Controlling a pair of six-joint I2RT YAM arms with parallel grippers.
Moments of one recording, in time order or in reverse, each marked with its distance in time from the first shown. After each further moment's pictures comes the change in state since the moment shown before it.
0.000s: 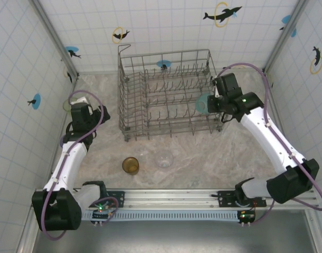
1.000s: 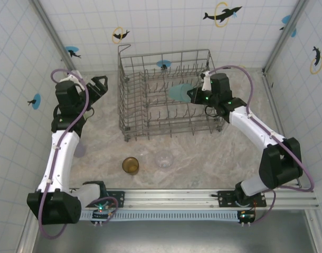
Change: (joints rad) left arm -0.002 0.079 0.365 -0.007 0.332 -0.311; right arm -0.044 0.143 -0.220 0.738 -0.473 0.232
